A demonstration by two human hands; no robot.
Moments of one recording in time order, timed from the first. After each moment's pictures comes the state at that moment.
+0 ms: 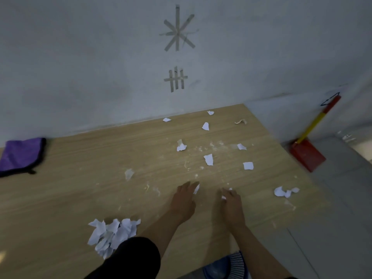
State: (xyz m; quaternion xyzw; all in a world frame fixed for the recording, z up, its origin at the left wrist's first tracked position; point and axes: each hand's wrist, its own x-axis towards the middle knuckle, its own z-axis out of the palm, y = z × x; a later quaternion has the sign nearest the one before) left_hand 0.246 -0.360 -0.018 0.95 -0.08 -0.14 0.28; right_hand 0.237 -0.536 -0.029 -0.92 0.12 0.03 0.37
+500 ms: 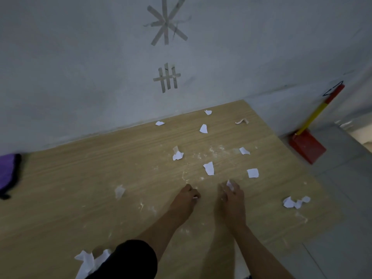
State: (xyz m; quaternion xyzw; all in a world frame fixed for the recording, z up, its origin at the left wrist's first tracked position) left_hand 0.315 -0.361 -0.037 0.91 -0.10 -0.14 0.37; right_hand 0.293 -0.528 -0.036 -0.95 0.11 -0.06 0.29
